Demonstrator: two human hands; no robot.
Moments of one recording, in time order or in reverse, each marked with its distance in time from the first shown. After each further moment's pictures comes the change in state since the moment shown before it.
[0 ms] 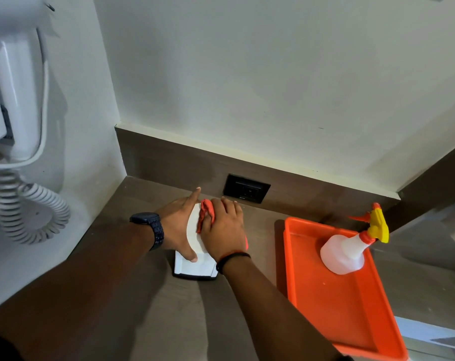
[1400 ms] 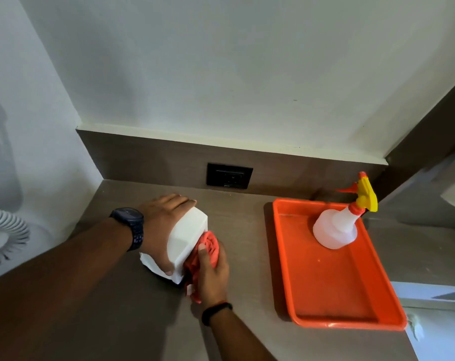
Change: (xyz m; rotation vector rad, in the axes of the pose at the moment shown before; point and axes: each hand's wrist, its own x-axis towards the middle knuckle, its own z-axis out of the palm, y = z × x) left_hand 0.011 0.005 -0.001 0.475 -0.079 0.253; right_hand -0.079 0.020 0.053 1.304 0.167 0.619
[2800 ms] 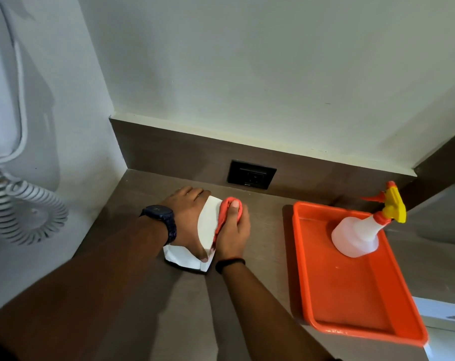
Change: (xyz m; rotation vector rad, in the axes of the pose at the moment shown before) left_hand -0.002 0.009 0.007 -0.059 0.139 -0.180; right_hand 0.043 -0.028 0.045 -0.170 0.137 -0.223
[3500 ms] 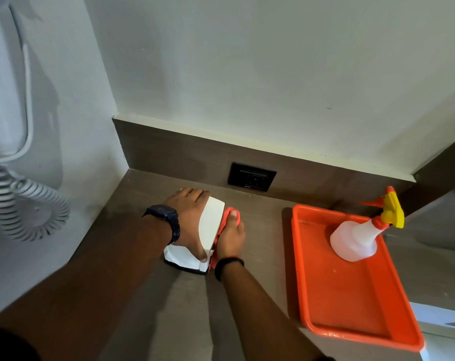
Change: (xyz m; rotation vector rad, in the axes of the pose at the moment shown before) left_hand 0.000 0.004 -0.006 0.001 -0.081 -0.038; right_hand 0.007 0.005 -0.003 0.039 -0.013 0.256
